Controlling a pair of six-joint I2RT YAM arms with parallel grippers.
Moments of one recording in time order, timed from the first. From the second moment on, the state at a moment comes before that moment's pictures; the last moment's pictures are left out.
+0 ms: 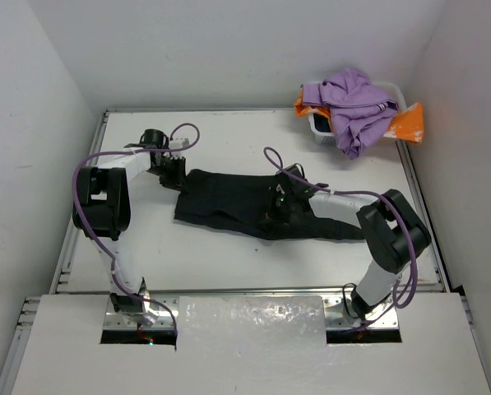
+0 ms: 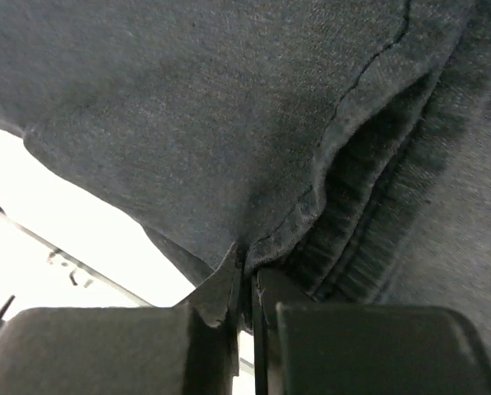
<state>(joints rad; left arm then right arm) -0.02 1.93 1.30 -0.59 0.44 0.08 0.57 1.72 0.87 -0.15 -0.30 0.84</state>
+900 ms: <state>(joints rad) -0.02 1.93 1.30 -0.60 0.45 0.10 0.47 1.70 0.80 -0.38 -0.43 0.57</state>
